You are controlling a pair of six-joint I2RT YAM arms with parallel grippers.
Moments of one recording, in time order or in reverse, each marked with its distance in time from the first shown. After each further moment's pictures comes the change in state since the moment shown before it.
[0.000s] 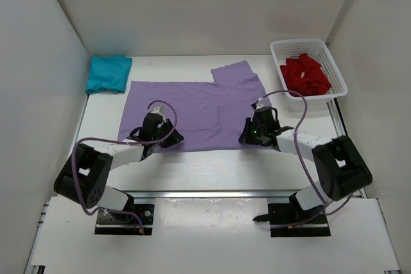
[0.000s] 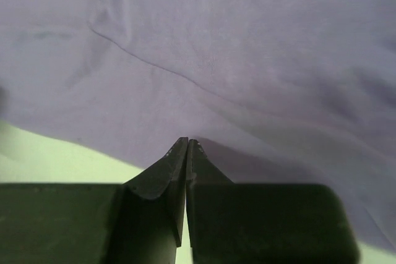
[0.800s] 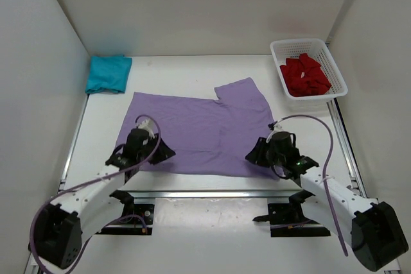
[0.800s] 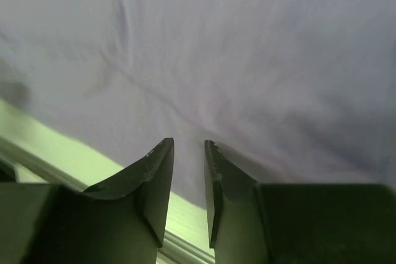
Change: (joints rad) left arm 0.036 -0.547 -0.234 -0.363 0.054 -0.007; right arm 0.094 -0.542 -0.354 -0.122 -0.011 0.164
